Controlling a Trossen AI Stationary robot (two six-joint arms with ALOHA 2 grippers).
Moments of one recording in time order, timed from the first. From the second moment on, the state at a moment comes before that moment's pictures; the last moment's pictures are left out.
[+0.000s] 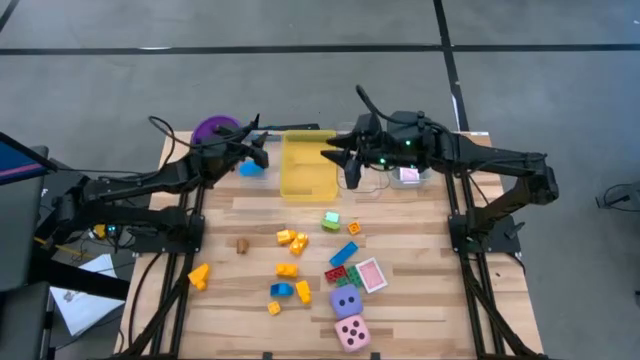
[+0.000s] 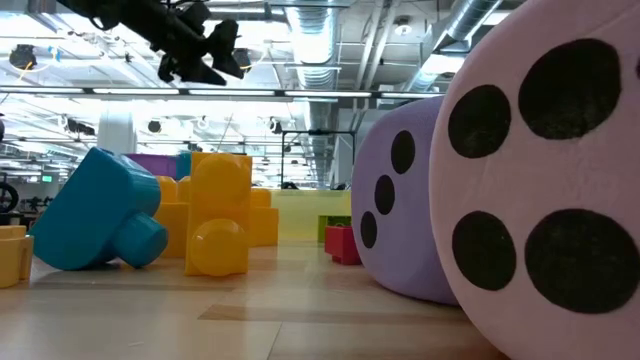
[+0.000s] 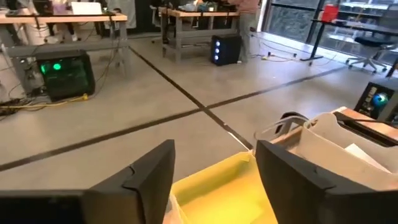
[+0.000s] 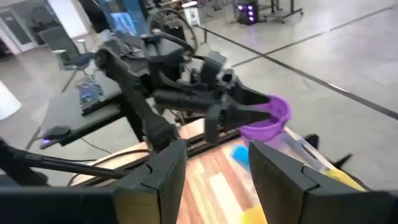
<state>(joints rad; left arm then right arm) 0.40 0.96 0.69 0.08 -0.60 -0.19 -0.09 1.46 1.62 -0.39 0.16 0.29</state>
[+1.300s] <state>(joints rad) 0.02 0.98 0.25 0.07 0.01 -0.36 -0.01 1.46 1.62 -0.64 0.16 0.29</state>
